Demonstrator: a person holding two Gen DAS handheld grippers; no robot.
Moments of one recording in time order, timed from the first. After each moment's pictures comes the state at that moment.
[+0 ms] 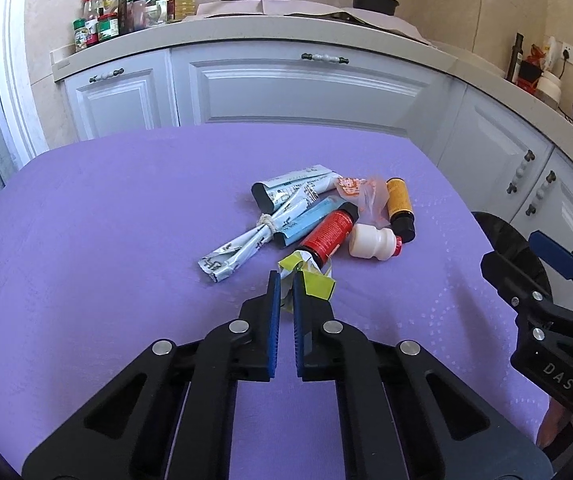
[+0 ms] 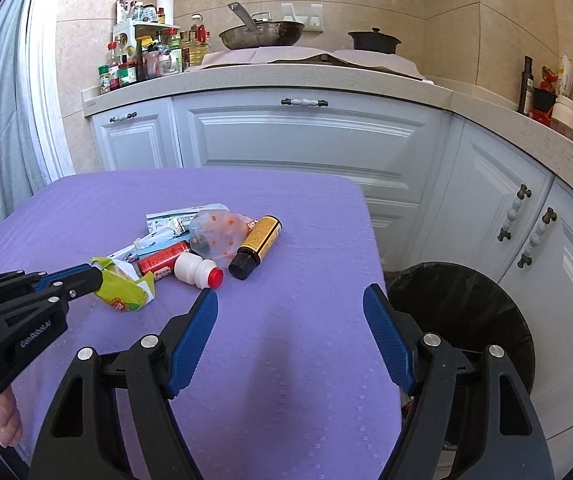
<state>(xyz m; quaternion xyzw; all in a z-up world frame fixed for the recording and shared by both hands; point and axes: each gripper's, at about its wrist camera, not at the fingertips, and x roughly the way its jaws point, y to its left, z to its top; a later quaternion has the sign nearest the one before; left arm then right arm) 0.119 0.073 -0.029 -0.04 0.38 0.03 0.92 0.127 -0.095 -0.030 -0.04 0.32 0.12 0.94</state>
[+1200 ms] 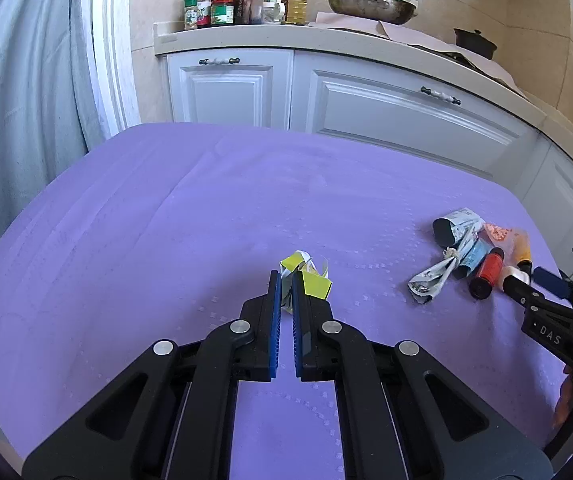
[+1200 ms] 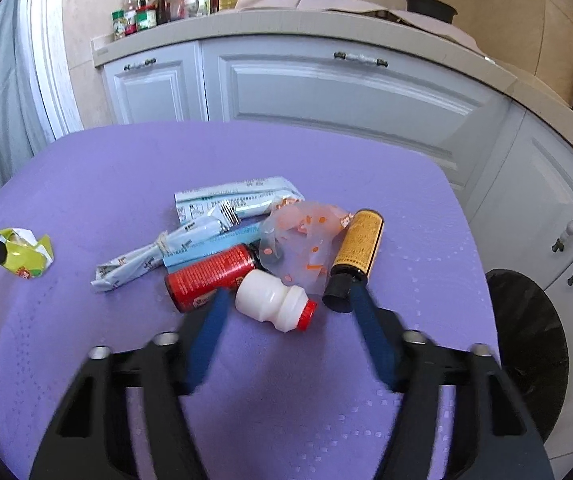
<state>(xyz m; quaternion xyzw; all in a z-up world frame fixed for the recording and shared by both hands) 0.093 0.203 -0.024 -0.09 0.36 0.15 0.92 0.183 -0.014 -0.059 -0.09 0.40 0.16 0.90</state>
